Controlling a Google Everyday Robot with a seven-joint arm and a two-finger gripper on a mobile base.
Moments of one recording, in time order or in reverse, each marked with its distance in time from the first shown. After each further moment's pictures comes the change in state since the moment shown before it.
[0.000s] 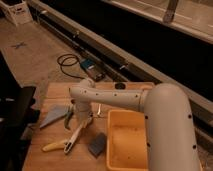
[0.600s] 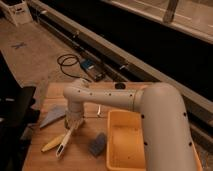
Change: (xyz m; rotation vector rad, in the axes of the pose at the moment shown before) arm -0.055 -0.018 0.002 0.036 -0.074 -0.098
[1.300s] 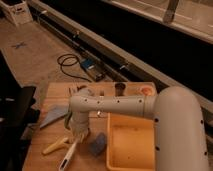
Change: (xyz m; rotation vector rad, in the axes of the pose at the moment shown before) arm -0.023 0.053 0.014 -0.047 -0.067 0.066
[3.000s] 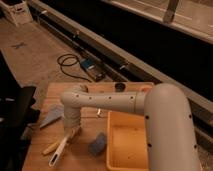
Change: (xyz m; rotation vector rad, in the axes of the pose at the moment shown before) arm -0.009 -0.044 -0.012 0.057 0.008 -0.040
